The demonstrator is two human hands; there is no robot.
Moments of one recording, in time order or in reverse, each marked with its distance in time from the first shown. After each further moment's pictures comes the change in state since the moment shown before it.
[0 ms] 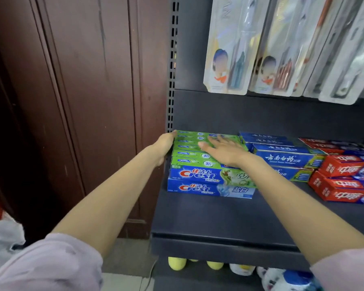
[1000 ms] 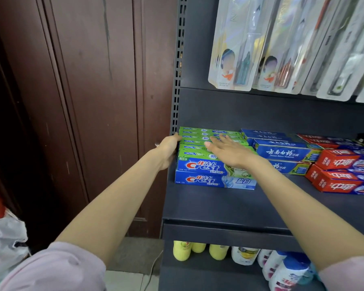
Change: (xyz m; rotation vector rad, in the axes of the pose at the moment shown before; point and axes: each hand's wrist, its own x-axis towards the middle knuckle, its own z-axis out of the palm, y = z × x) left_hand -0.039 -0.011 -0.003 -0.194 -0.109 -0.006; right_hand -0.032 -0.010 0.008 0.026 0.001 -0.031
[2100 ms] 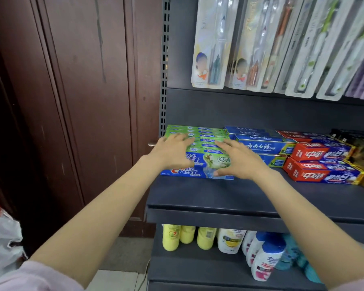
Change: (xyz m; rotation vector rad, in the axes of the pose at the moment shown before) left_hand -0.052 0.000 0.035 1.607 0.014 0.506; right_hand -0.064 0.050 0.008 -0.062 0.182 -0.049
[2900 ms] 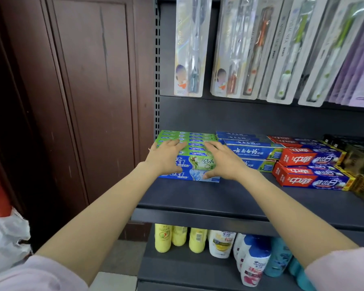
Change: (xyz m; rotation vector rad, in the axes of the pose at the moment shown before) left_hand 0.000 0.027 0.005 0.066 -0.026 -0.117; right_hand 0.011 0.018 0.001 0.084 0.035 -0.149
